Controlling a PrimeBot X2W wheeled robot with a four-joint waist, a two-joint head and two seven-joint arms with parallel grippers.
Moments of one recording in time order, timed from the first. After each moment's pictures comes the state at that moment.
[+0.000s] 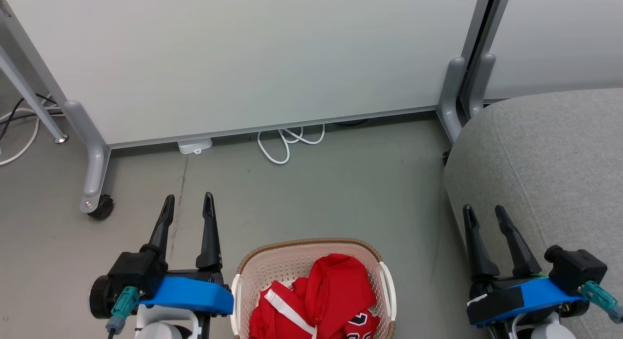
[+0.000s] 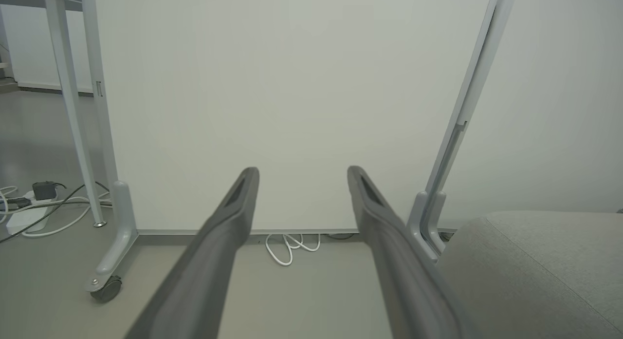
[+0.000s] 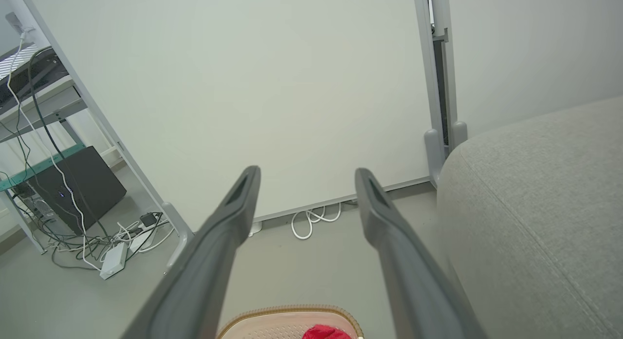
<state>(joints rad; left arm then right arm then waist) -0.08 0.05 -0.14 0.15 -0.26 -0.02 -0.21 -0.08 -0.05 0.03 0.19 0.37 0.13 -0.21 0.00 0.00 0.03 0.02</state>
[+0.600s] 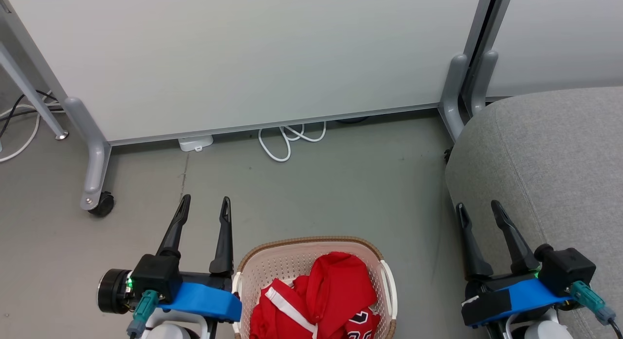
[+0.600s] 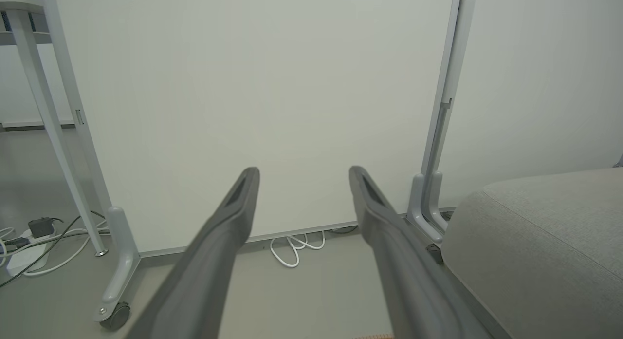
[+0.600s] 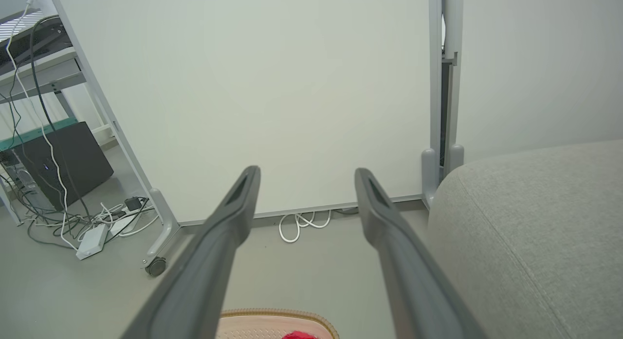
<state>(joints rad) -0.09 0.05 -0.16 0.18 -0.14 -0.06 -0.24 -0.09 -0.05 0.04 0.19 0.24 0.13 -0.24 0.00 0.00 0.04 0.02</state>
